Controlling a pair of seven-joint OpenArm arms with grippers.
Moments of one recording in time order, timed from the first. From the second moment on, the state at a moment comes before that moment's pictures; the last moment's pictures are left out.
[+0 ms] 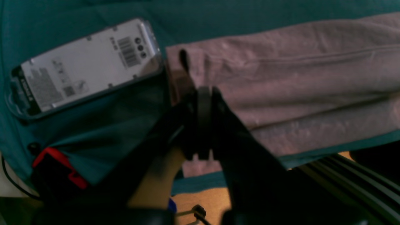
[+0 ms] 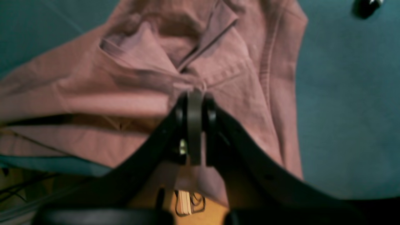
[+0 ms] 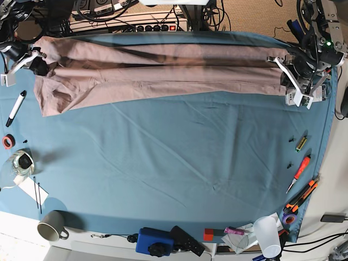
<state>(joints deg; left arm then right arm) 23.3 -16.7 -20.1 119.8 -29.9 -16.9 69.8 -19.2 21.2 57.7 94.2 60.1 40.0 -80.3</state>
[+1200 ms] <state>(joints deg) 19.9 -13.6 -21.3 102.6 -39.6 -17.0 68.5 -19.3 21.2 57.7 94.2 60.1 40.0 -80.1</state>
